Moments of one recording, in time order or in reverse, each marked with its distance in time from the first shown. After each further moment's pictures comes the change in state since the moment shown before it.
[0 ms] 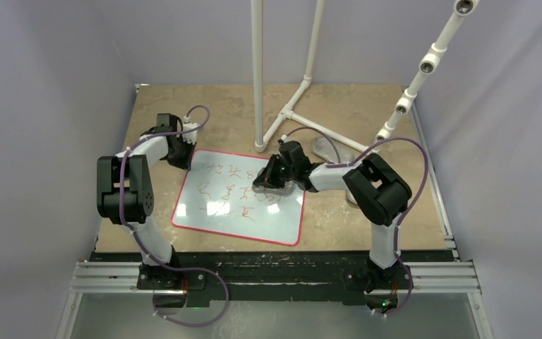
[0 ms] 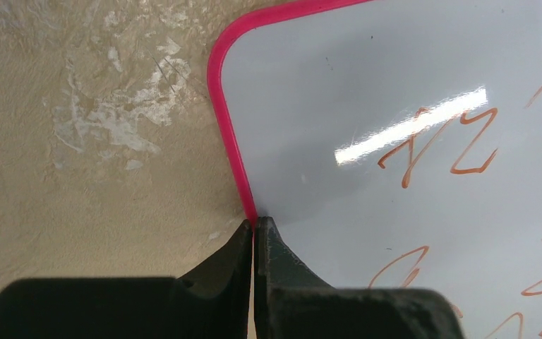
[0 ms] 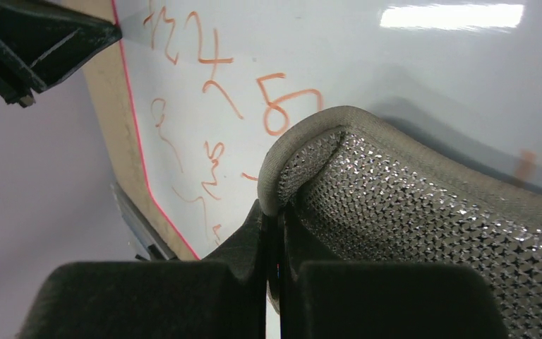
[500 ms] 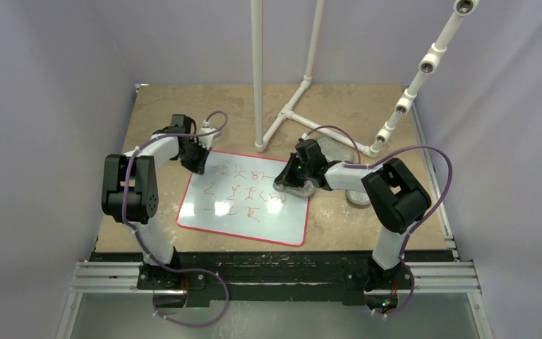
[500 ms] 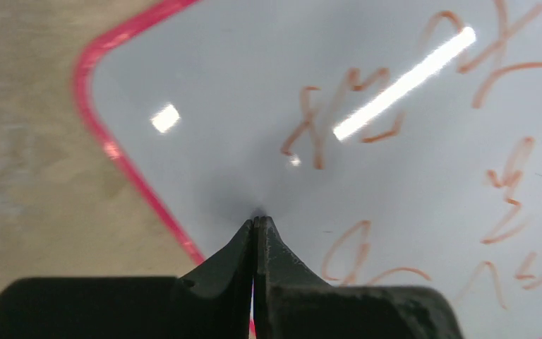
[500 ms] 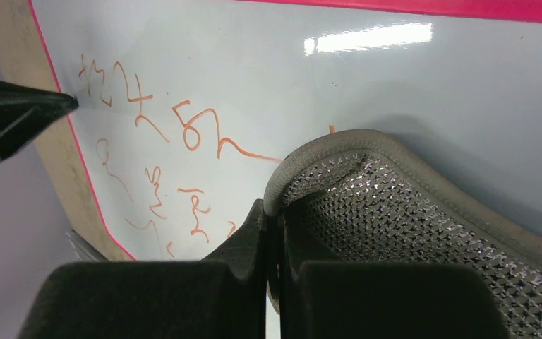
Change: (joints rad) left arm -0.095 -0.002 0.019 -0.048 0.007 0.135; right arm -0.098 -0.178 -0.131 -0.174 0.141 -0.072
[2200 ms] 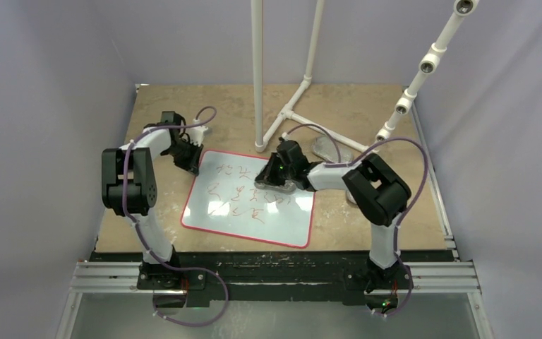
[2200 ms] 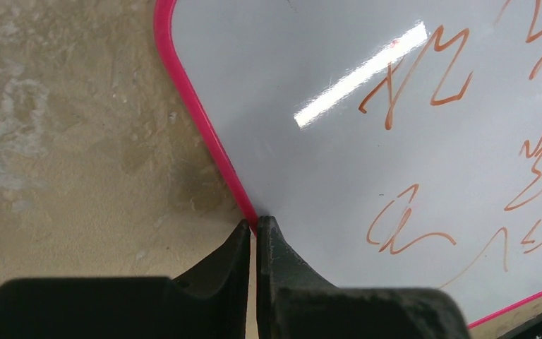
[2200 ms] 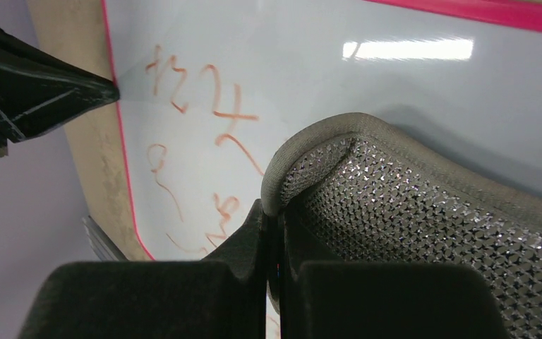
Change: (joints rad) left arm 0.080 0.087 0.111 -0.164 0.154 -0.015; right arm 0.093 0.100 0.077 0.113 0.014 0.027
